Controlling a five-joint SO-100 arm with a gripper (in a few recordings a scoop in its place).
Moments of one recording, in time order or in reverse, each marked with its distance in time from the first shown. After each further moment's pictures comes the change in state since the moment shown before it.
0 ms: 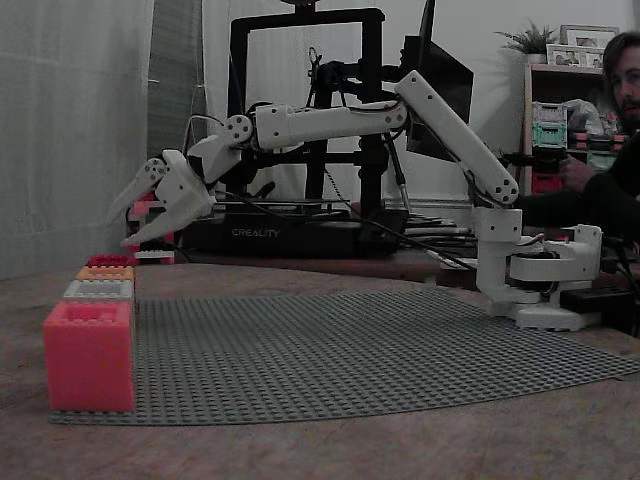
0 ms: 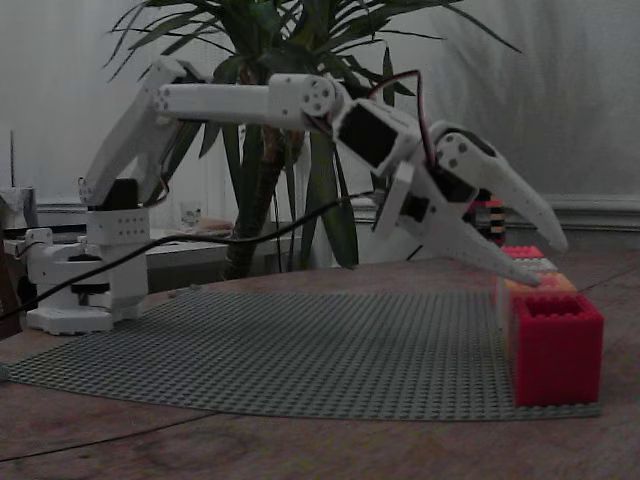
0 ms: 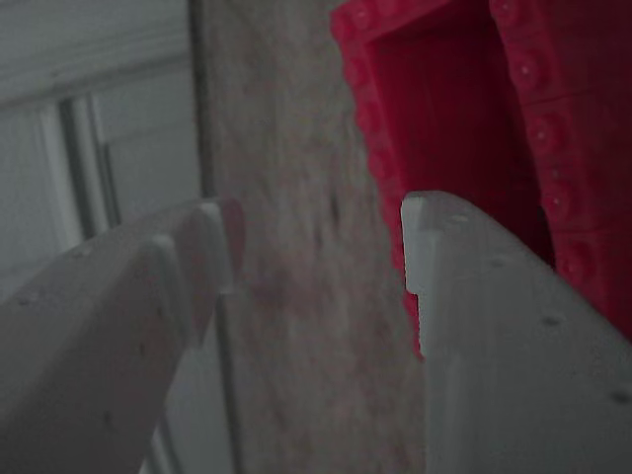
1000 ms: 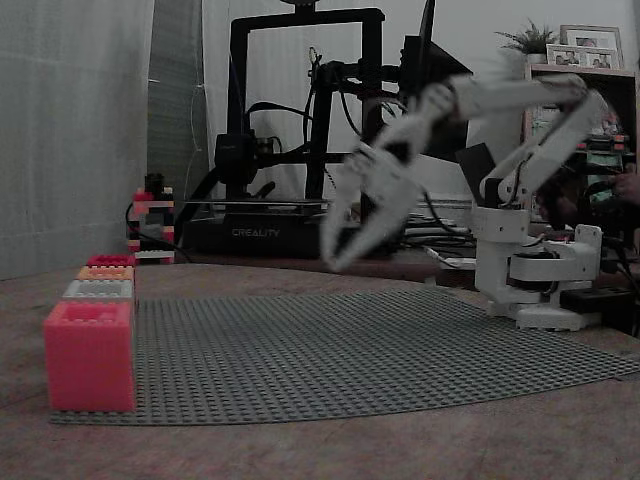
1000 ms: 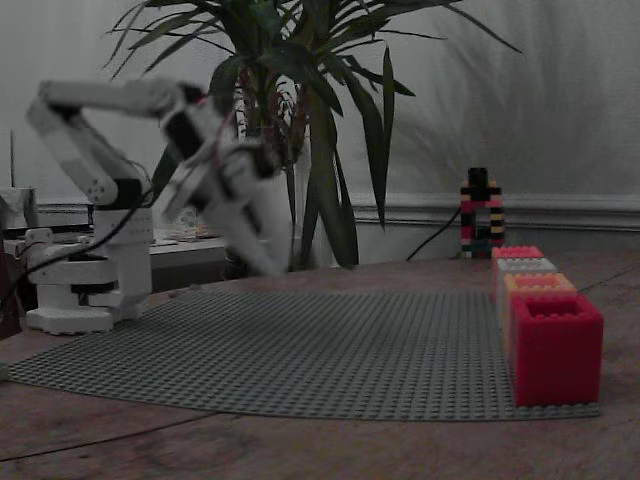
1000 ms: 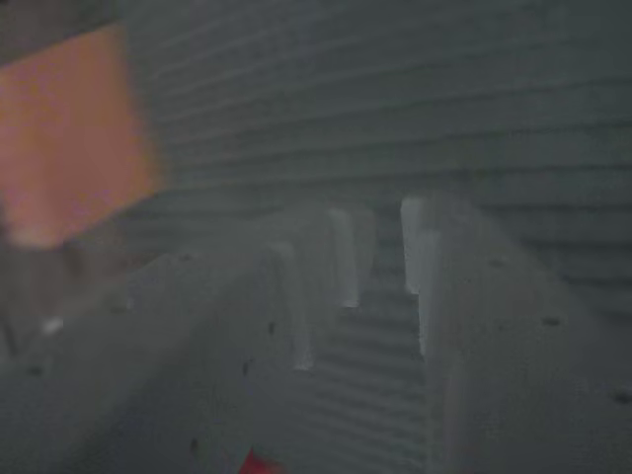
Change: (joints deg) arm -12.3 99.5 103.0 15.5 7.0
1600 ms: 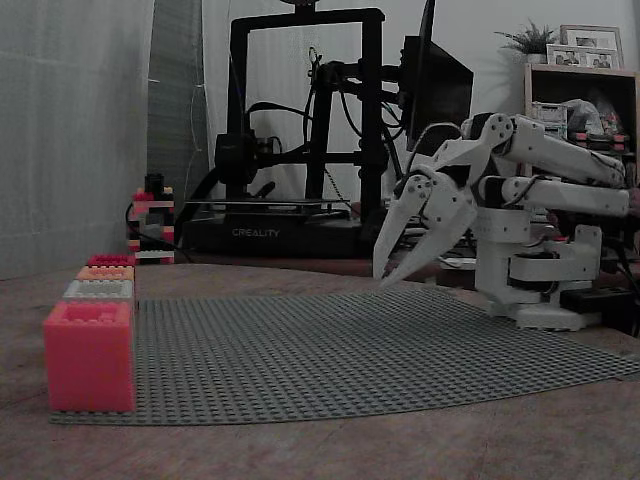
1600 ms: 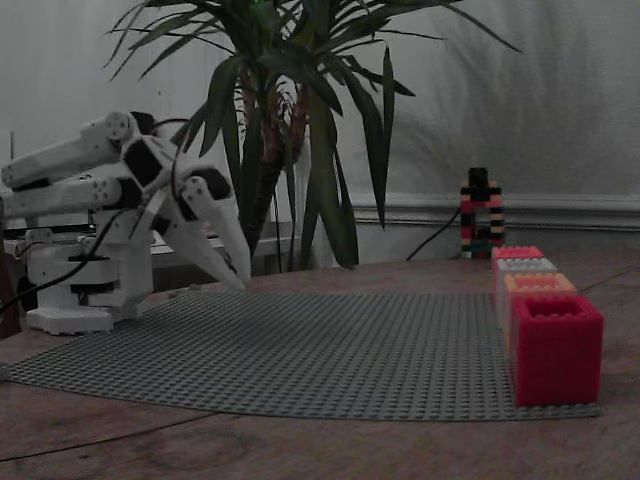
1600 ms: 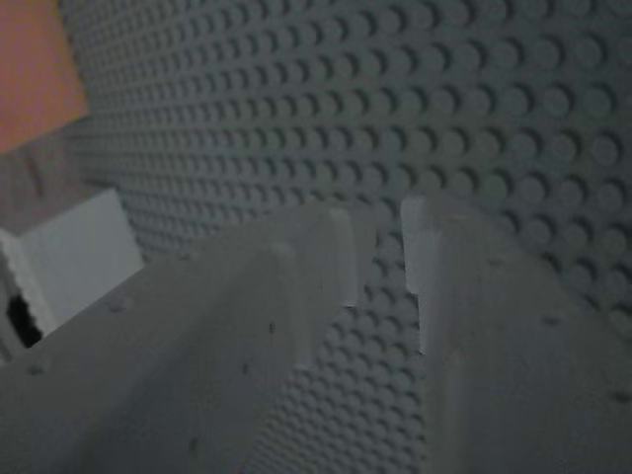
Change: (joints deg) arm -4.9 37.8 14.5 19.6 1.1
